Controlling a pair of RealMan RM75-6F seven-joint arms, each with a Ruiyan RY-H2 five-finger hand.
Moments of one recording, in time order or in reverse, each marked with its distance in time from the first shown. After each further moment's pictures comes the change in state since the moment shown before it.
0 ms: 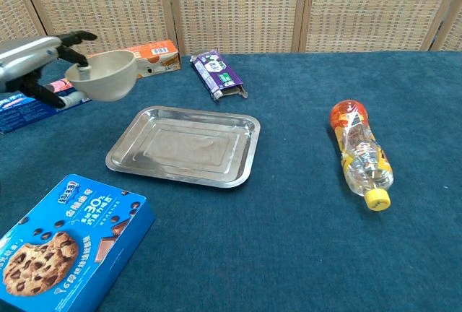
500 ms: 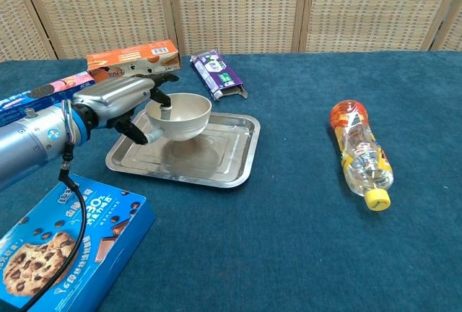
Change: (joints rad) left arm -0.127 -0.227 -0.012 0.076 -0.077 -0.118 0.155; right arm -0.008 0.010 0.004 0.008 0.011 0.001 0.035
